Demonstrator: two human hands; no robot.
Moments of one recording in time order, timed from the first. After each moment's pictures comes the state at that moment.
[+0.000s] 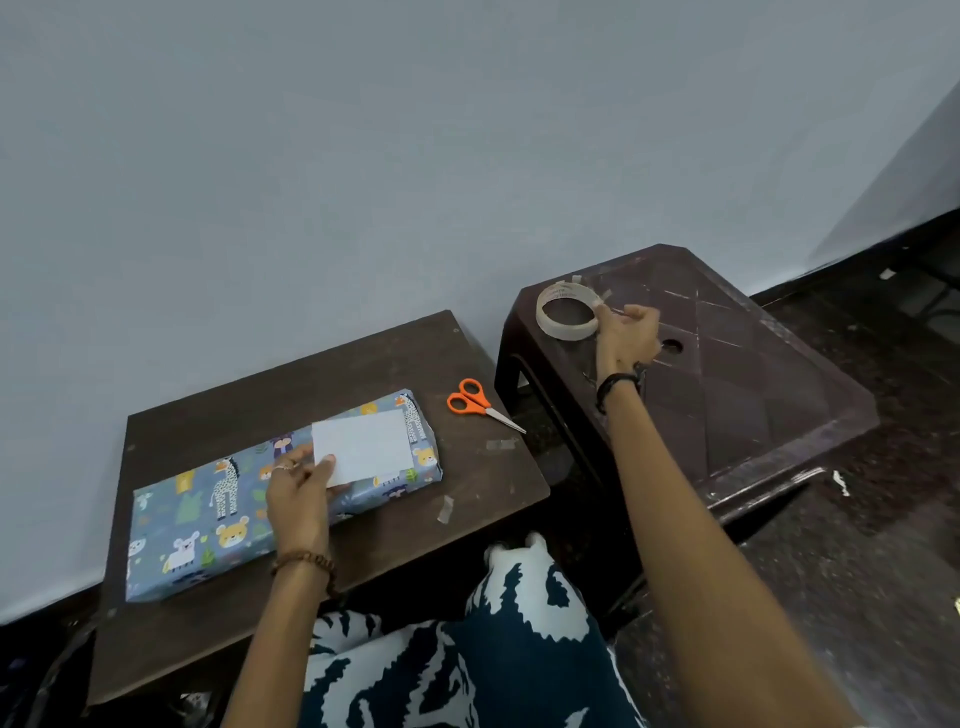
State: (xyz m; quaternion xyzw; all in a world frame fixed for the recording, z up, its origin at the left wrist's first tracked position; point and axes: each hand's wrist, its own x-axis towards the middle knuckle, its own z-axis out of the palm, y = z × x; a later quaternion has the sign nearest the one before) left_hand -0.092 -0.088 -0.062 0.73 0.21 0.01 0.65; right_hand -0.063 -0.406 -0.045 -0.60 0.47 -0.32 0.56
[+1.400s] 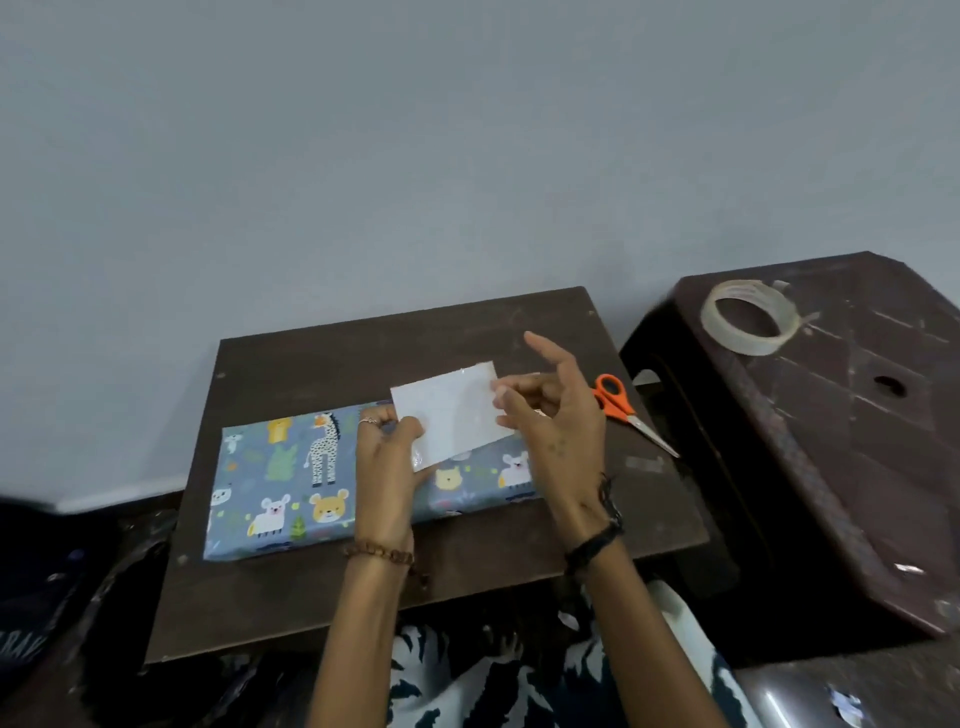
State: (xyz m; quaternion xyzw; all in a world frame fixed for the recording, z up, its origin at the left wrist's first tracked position) left_hand -0.060 -0.067 -0.066 0.62 0.23 -0.03 0.75; right_hand -0.080 -0.189 -0.060 -0.72 0.09 -0.18 0.66
